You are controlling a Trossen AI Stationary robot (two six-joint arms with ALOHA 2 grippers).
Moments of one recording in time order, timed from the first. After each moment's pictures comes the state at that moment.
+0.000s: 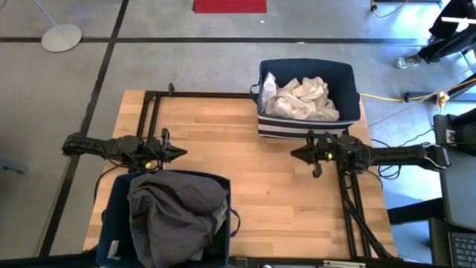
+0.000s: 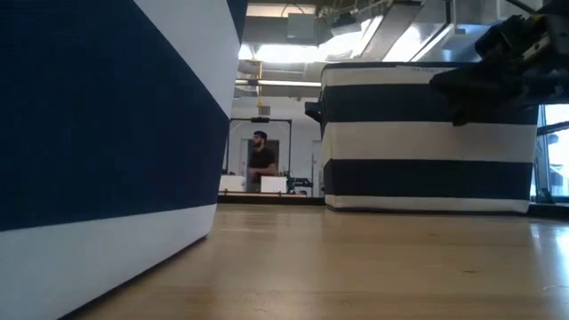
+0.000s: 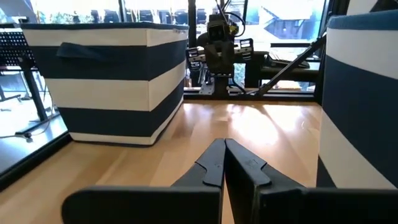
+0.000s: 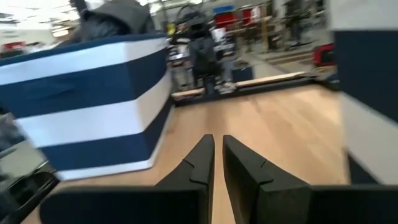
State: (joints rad) left arm -0.16 0.01 0.05 -0.07 -0.27 0.02; right arm -0.10 0.47 0.01 0.49 -0.17 0.17
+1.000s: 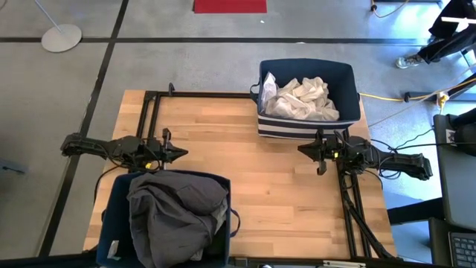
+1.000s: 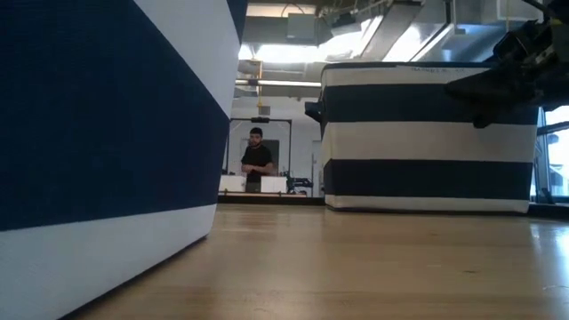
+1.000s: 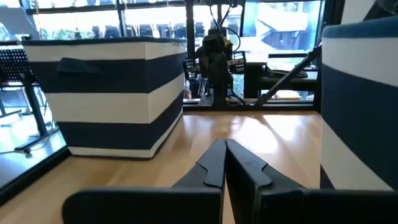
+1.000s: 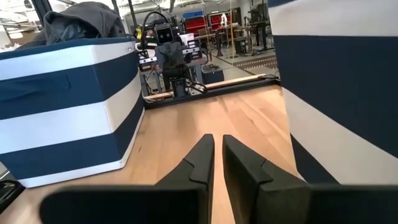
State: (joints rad) left arm -0.16 0.03 0.01 0.05 -0.25 0.05; right arm -0.10 0.02 0.01 0.02 -0.02 0.16
